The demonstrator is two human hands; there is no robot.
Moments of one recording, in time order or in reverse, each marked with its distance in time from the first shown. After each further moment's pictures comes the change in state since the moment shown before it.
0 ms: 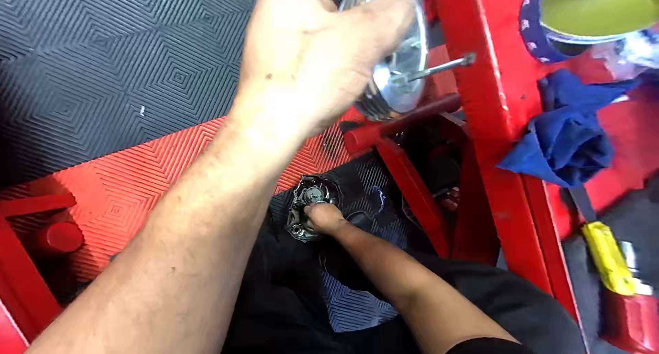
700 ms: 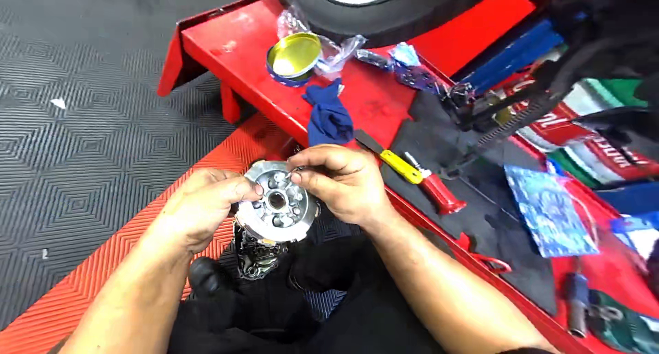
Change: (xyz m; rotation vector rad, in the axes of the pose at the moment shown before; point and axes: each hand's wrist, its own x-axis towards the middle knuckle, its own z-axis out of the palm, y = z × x) left_hand -0.079 0.013 0.086 0.071 -0.564 -0.406; right_hand -0.325 0.015 -0.193 0.842 1.418 -0.470
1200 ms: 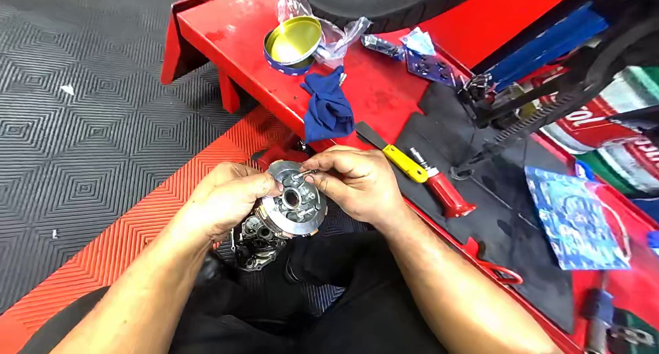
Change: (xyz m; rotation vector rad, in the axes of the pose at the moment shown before) left_hand 0.014 -0.007 0.044 0.114 0.018 -0.044; right_hand -0.022 0.021 -0.039 -0.250 -0.090 -0.065
